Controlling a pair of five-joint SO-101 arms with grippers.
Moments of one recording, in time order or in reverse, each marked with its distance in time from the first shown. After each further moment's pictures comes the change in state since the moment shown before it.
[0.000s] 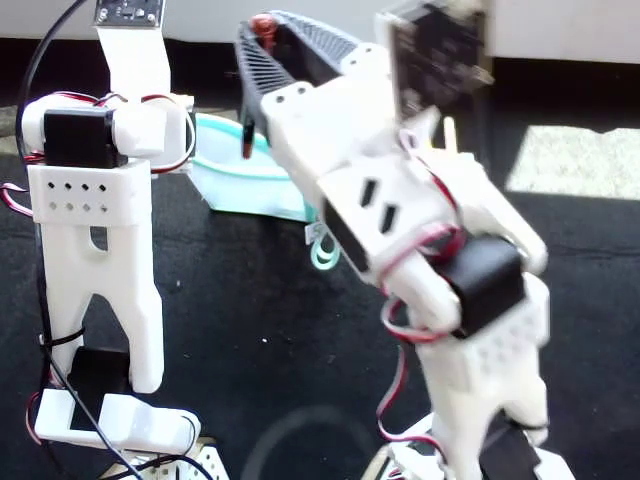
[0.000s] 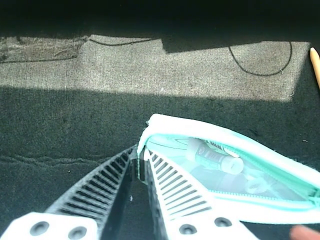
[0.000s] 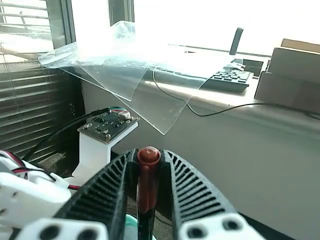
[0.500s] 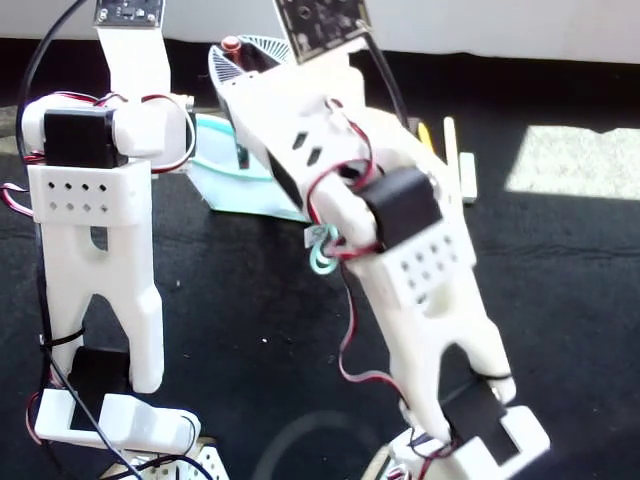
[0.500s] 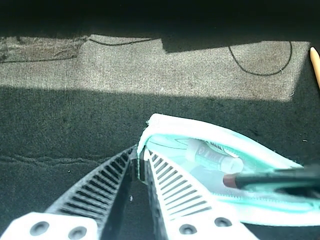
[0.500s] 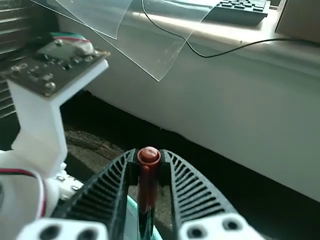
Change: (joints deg) left arm 0.0 0.0 0.0 0.0 0.0; right arm 1.8 13.4 0.0 -0.2 -0.1
